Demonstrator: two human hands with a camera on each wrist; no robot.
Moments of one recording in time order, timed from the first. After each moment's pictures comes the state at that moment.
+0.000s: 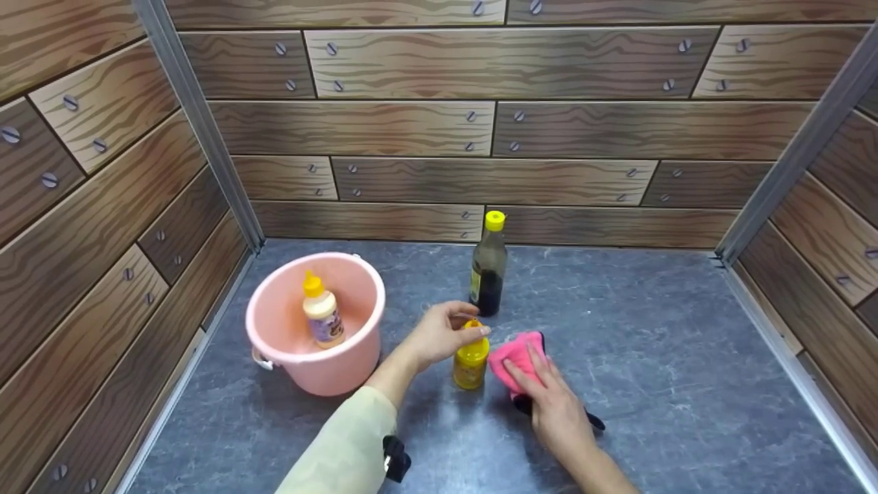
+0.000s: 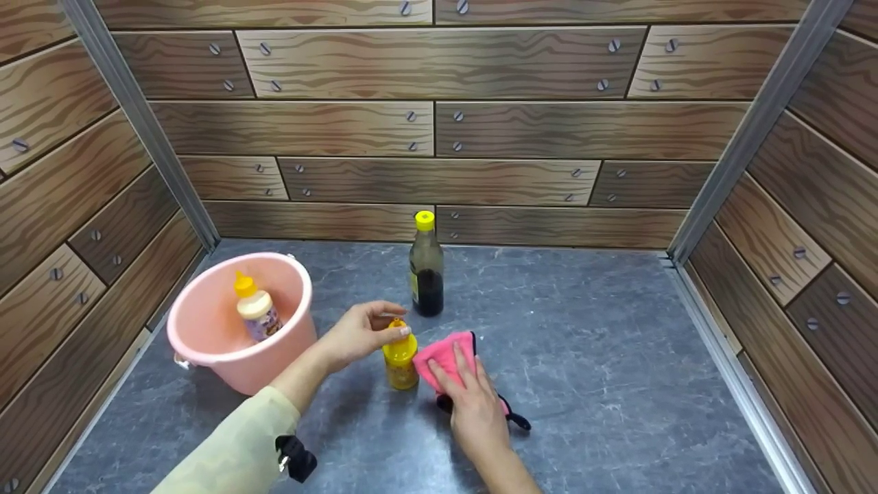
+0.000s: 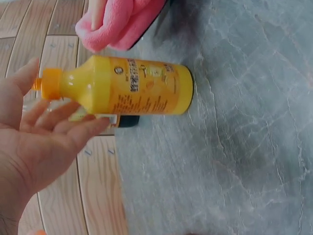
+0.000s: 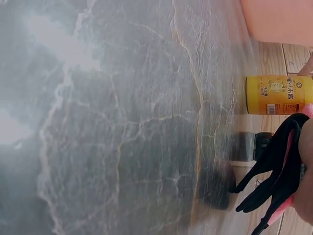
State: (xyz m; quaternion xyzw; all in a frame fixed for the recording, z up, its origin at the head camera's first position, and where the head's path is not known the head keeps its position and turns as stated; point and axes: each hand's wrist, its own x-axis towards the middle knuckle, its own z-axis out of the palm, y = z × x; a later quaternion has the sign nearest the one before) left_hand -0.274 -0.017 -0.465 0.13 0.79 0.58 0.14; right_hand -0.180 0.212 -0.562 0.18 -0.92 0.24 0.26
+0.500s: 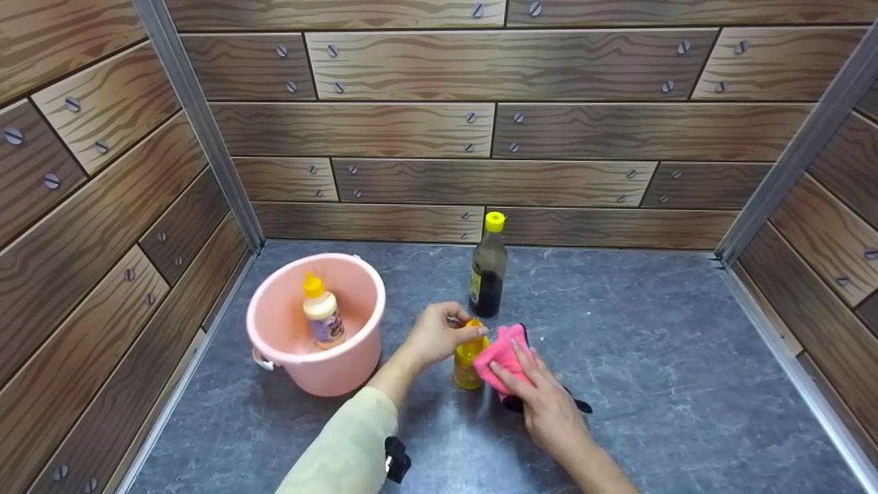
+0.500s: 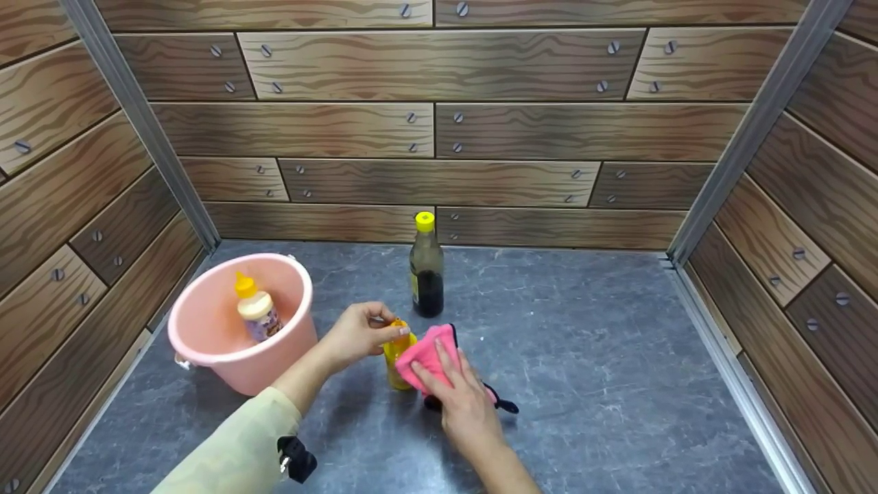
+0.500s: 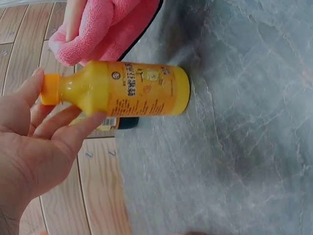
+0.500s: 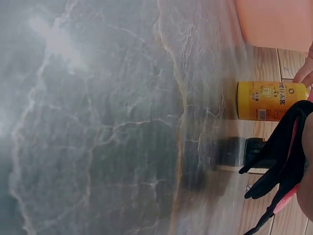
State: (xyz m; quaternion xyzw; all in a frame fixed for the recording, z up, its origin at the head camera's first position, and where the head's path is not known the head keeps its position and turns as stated) left_hand -0.274 -0.015 -0.468 0.11 0.80 0.58 0.09; right_hand -0.186 0.206 -0.555 0.27 -0.88 0.23 0.31
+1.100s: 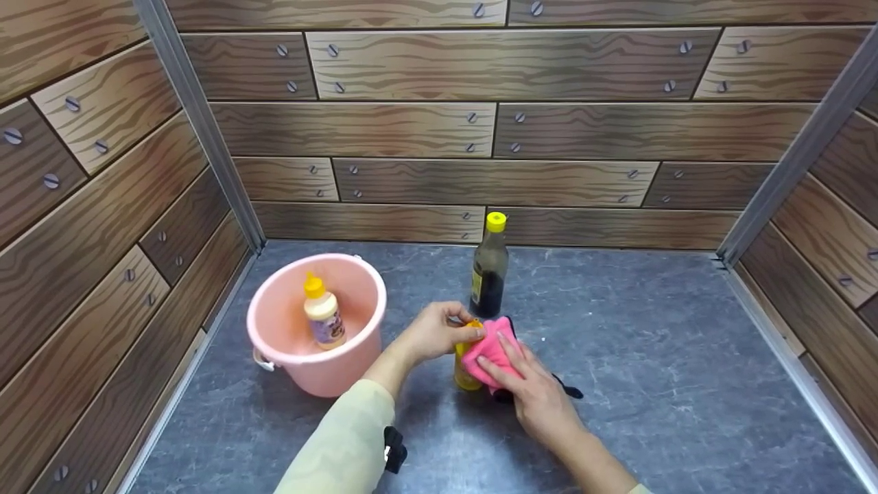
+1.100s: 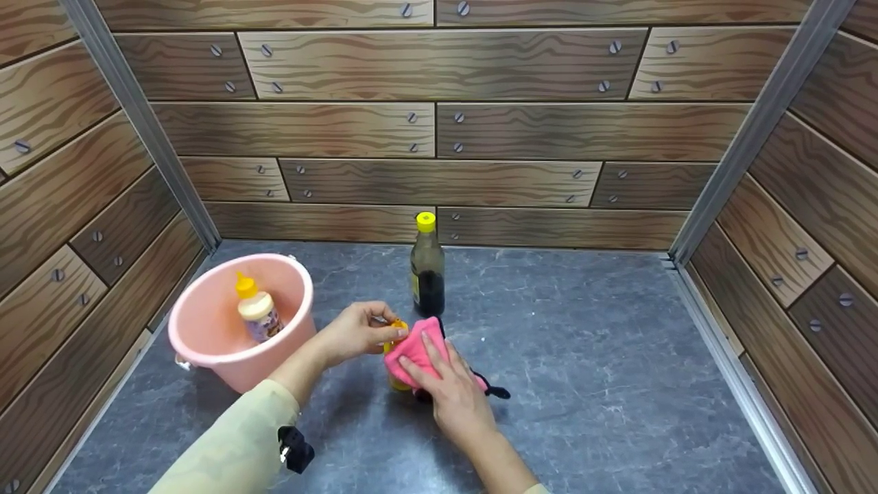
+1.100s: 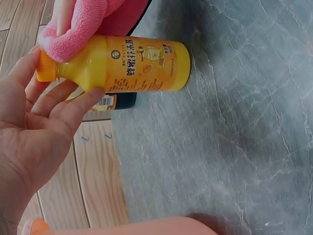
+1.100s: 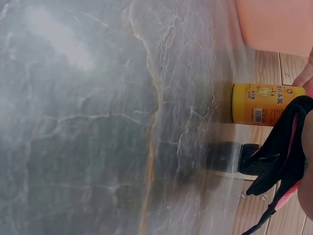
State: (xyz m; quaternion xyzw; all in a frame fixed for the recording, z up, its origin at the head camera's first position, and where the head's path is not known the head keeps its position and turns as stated) left_hand -0.284 -0.027 -0.466 0.15 0.79 0.57 0.16; right_hand -0.200 0.196 -0.545 0.29 -0.89 0.21 0.27
